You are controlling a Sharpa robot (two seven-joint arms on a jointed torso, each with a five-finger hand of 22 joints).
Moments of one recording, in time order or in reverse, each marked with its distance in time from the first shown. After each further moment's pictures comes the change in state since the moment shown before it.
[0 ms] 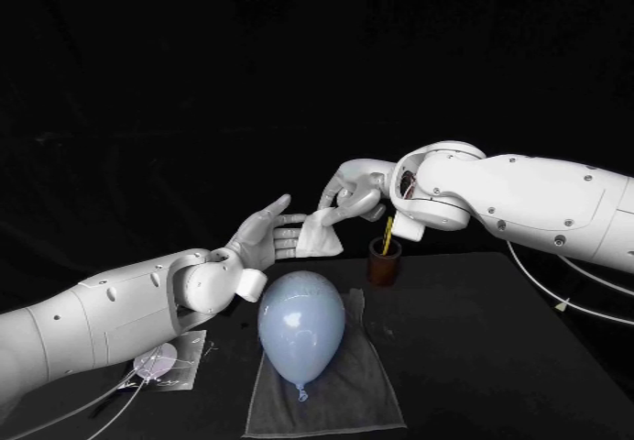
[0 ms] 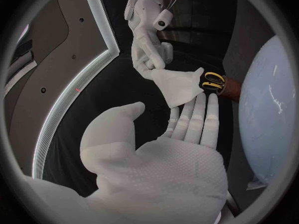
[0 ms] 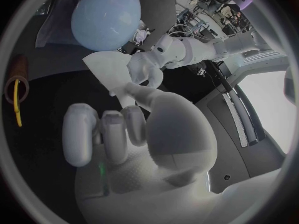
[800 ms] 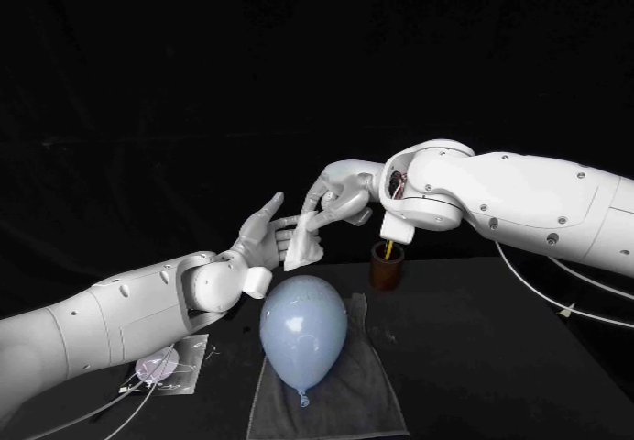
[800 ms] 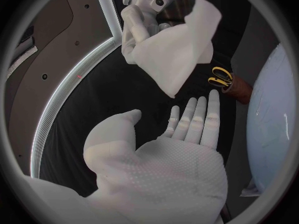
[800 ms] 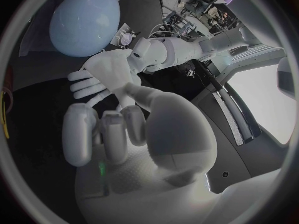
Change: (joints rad) left arm -0.006 0.036 0.003 -0.057 0.112 0.021 -0.011; left_hand -0.110 0.079 -0.156 0.001 0.000 0.017 0.000 -0.025 -0.102 -0.043 -0.001 -0.019 0.001 0.016 -0.007 -0.004 0.010 0.025 0.239 0.000 0.049 0.019; right arm 0.006 0.044 0.026 -0.002 0.044 0.032 0.041; right_hand 0.005 0.005 0.003 -0.003 -0.003 -0.005 0.001 0.000 0.000 0.000 0.000 -0.004 0.001 0.000 0.000 0.003 -0.001 0.000 -0.001 0.000 -0.005 0.000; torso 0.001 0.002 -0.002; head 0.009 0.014
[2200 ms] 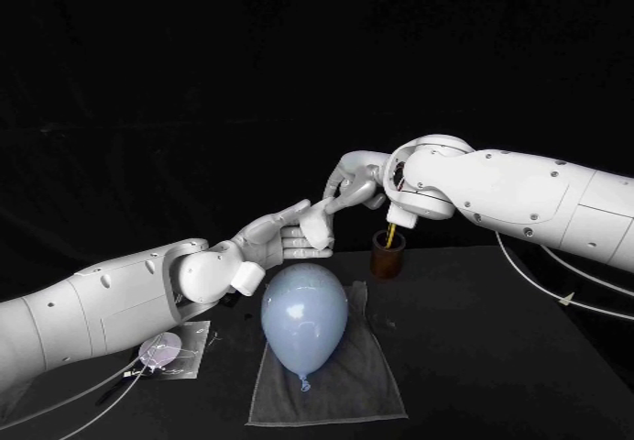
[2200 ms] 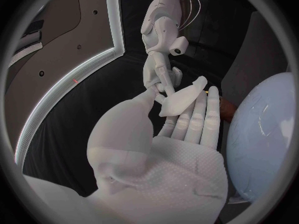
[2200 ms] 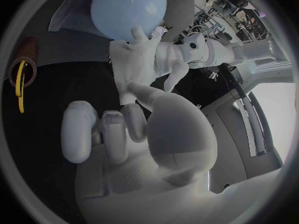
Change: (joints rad) left arm 0.005 -0.069 0.015 0.094 -0.050 0.143 -0.109; left_hand 0.601 -0.013 -0.070 -0.179 0.000 0.419 0.032 -0.132 -0.187 0.185 -0.033 -0.043 -0.001 0.149 -0.025 0.009 0.026 0.025 0.081 -0.004 -0.032 -0.004; right arm -0.035 0.056 -0.024 -0.150 -0.153 -0.089 -0.076; right_hand -0.030 -0.030 -0.085 0.035 0.007 -0.046 0.017 -0.025 0.079 -0.034 0.013 -0.055 0.000 0.002 -0.002 -0.007 0.001 0.000 -0.001 0.001 -0.058 0.000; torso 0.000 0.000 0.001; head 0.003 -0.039
